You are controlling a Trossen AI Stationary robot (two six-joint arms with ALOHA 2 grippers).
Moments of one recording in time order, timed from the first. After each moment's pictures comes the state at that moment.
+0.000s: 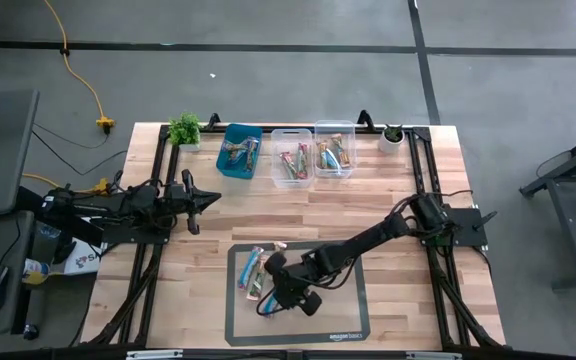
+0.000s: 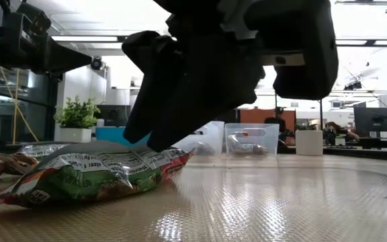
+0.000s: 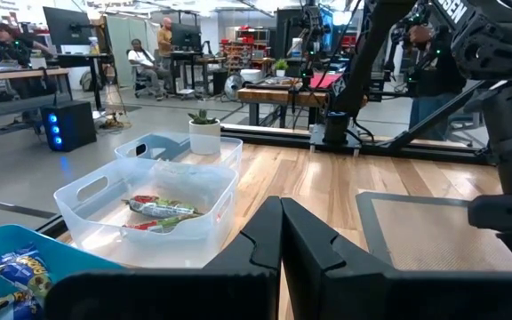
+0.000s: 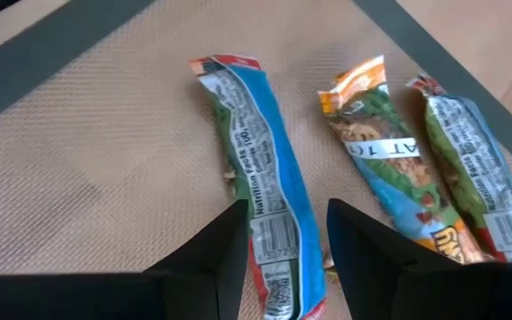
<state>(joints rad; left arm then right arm) -0.10 0.03 0.02 0.04 -0.35 -0.01 0.38 2.16 1.55 -0.31 -0.04 -0.42</state>
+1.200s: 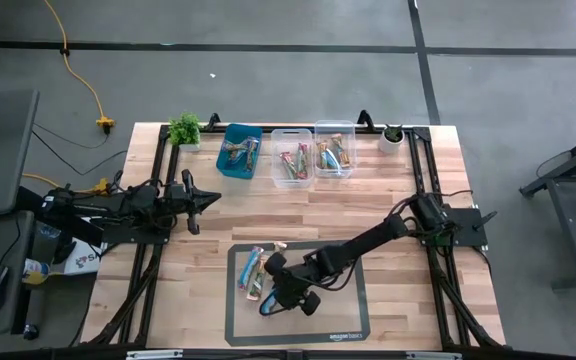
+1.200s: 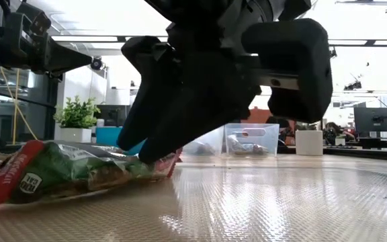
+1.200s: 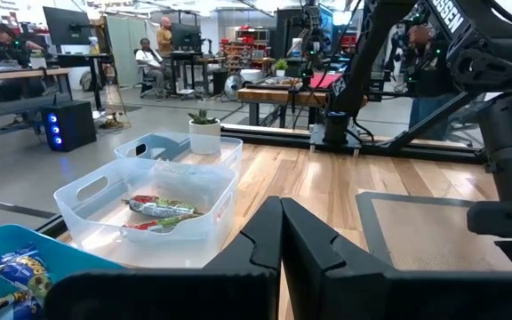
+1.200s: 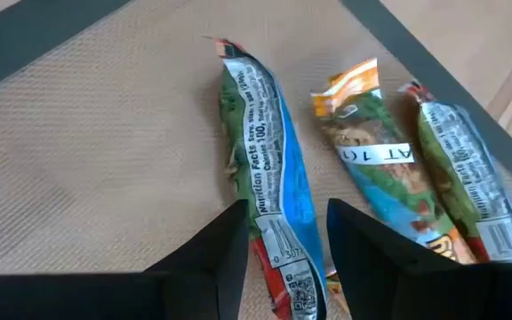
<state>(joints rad) -0.10 0.03 0.02 0.04 -0.35 -0.01 0.39 2.17 1.50 -0.21 0.00 -0.45</state>
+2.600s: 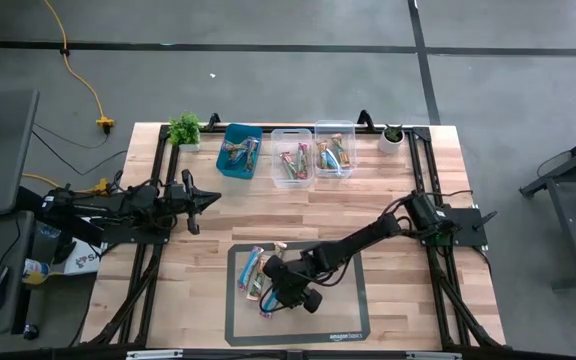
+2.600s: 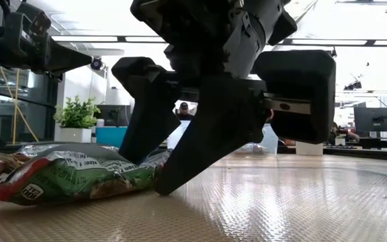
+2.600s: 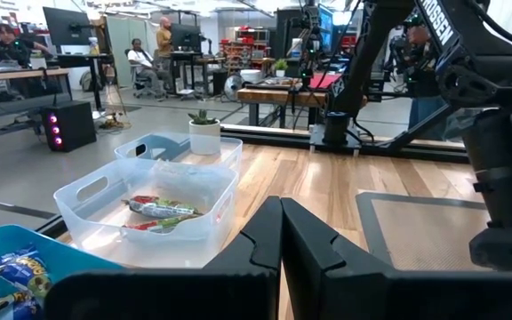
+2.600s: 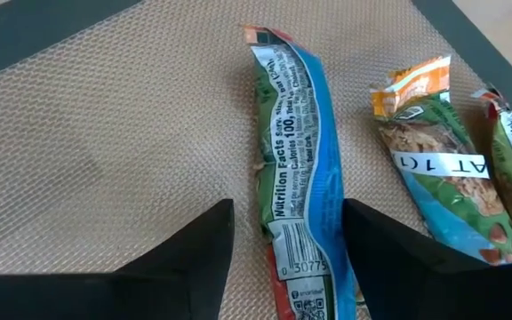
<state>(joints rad) -0.10 0.03 0.02 0.05 -0.35 -0.01 0.35 2.21 1.49 -0.19 -0.16 -0.55</state>
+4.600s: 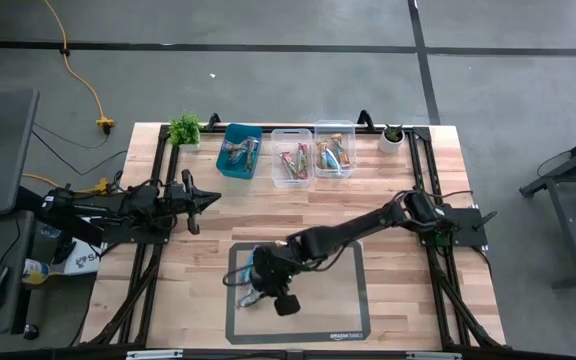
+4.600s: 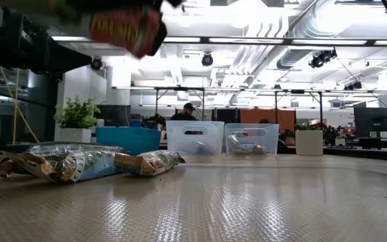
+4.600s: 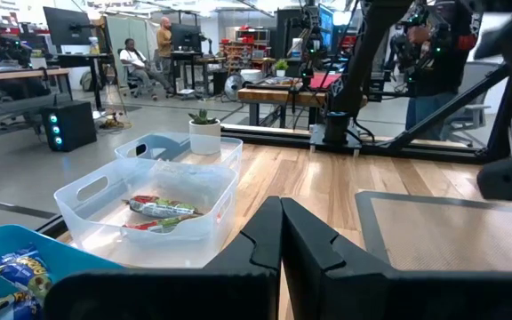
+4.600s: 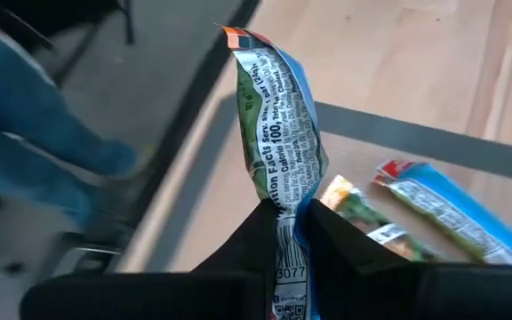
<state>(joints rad) -0.10 0.03 0.02 0.04 -0.35 -0.01 0.31 2.20 1.87 -0.48 -0.27 0.08</state>
